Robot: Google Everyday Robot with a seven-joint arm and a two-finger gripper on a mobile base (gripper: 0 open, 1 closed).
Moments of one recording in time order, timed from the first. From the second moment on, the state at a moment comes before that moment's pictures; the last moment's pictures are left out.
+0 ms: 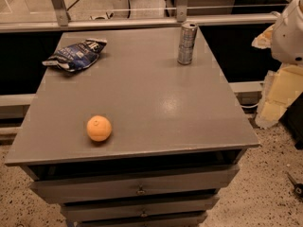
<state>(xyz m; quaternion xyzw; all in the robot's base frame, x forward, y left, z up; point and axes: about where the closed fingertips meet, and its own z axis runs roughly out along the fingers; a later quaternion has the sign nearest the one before) 0.438 -0.217 0.976 -0.60 0.78 -0.03 0.16</state>
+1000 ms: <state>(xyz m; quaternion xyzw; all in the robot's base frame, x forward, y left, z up) 0.487 -0.214 0.947 -0.60 0.77 -0.02 0.22</state>
